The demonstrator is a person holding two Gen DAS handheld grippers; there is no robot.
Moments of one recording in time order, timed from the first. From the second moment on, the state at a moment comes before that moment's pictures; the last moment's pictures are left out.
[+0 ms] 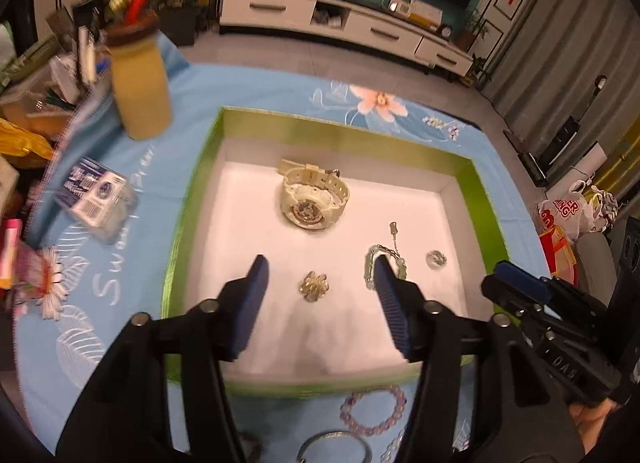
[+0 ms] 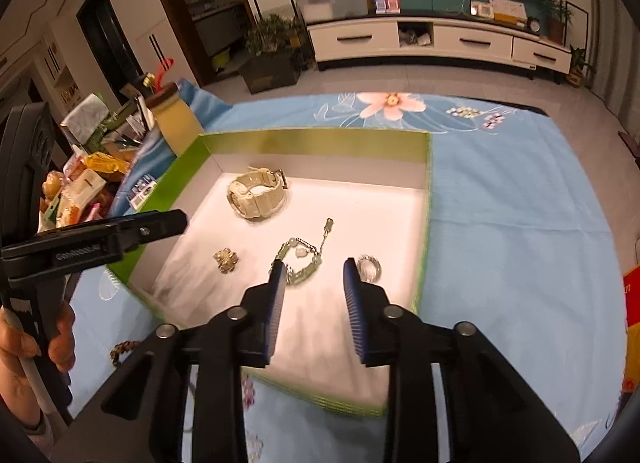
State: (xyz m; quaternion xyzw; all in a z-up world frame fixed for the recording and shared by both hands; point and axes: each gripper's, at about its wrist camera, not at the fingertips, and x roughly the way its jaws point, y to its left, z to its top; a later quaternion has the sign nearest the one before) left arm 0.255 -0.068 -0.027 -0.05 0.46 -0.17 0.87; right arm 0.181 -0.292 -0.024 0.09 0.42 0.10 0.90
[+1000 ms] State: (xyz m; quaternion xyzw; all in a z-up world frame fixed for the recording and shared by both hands) left arm 0.059 0.042 -0.050 -0.08 0.48 -0.13 0.86; right arm 0.002 -0.298 -0.027 0.13 0.42 0.13 0.89
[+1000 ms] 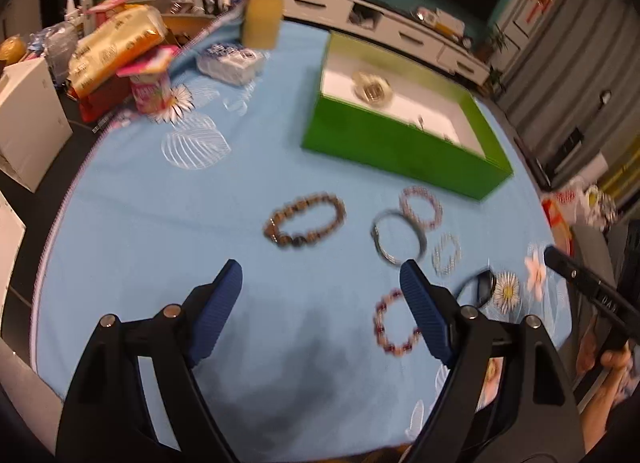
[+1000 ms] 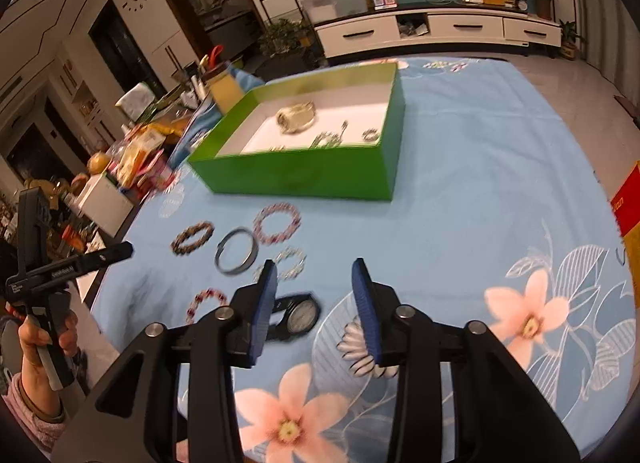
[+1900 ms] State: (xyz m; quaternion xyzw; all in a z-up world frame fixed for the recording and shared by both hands) left arm 0.041 -0.036 -0.110 0.09 0.47 -0.15 0.86; right arm -0.002 -0.234 -0.094 0.21 0.49 0.06 0.84
